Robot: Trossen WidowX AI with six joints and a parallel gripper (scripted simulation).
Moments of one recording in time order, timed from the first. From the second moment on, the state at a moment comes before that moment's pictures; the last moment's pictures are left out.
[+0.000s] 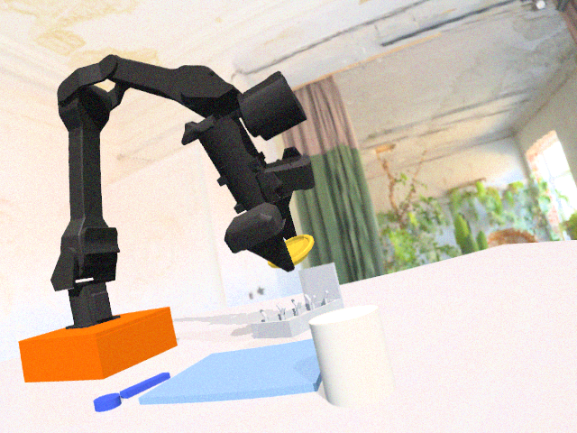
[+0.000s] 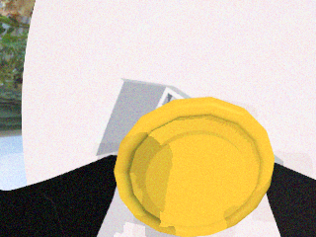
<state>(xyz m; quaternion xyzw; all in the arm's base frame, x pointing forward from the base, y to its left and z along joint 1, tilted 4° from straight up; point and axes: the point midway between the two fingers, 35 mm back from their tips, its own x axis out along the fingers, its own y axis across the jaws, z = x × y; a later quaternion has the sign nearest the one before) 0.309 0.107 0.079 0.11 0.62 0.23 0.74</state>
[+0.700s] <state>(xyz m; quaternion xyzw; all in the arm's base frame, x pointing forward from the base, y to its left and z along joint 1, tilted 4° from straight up) 0.321 0.107 0.045 0.08 0.42 0.46 0.78</state>
